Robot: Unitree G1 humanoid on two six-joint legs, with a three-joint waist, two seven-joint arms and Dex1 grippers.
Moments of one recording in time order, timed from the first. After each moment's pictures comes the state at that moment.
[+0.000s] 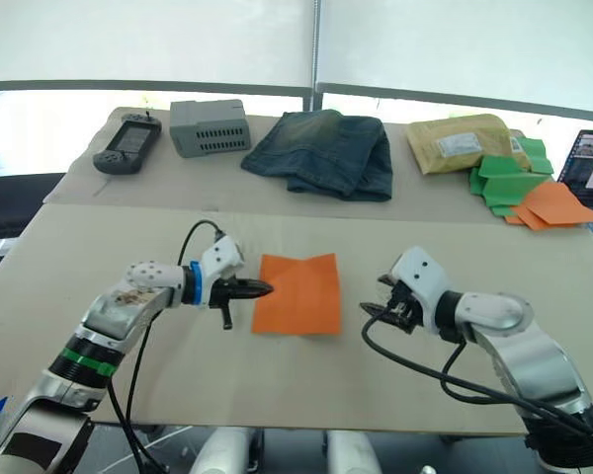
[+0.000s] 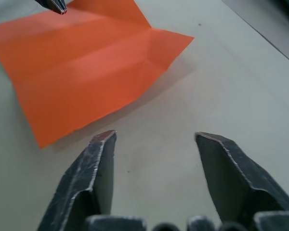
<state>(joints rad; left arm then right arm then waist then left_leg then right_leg) -0.52 0.55 -0.31 0.06 -0.26 0.48 -1.01 -0.19 -0.81 0.05 -0.42 0.29 0.65 0.76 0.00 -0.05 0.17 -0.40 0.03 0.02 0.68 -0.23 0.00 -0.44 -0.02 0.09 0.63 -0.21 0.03</state>
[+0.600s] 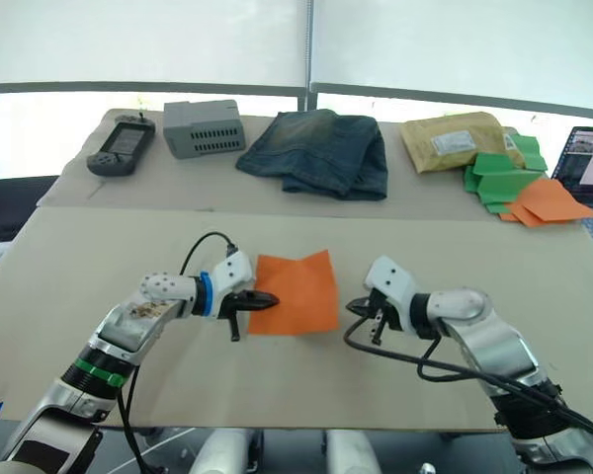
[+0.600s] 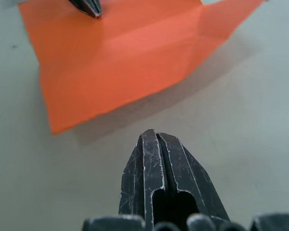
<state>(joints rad) -0.46 0.54 -0.32 0.01 -0.19 0.46 -0.98 -0.31 -0.76 0.20 -0.20 0.25 0.53 0.93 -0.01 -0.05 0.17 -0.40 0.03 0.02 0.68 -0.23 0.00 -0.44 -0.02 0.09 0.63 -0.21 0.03</state>
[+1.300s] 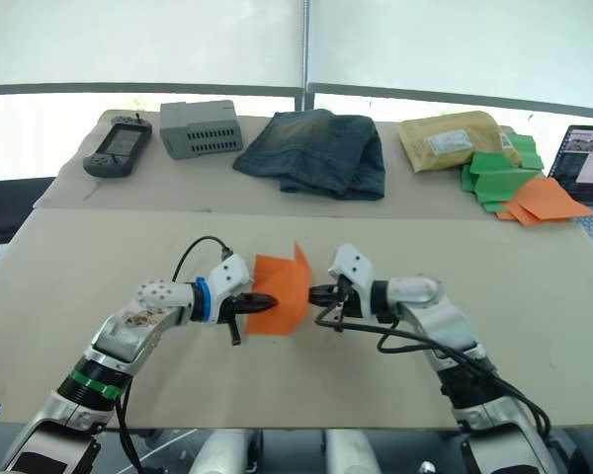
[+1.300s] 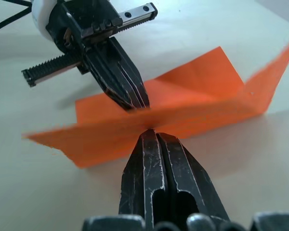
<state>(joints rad) -0.40 0.53 -0.29 -0.07 -0.19 0.53 -0.91 -0.45 -0.46 0.27 0.00 0.24 0.39 1.02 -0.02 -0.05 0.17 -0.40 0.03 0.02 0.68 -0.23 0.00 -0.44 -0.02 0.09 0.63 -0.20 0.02</state>
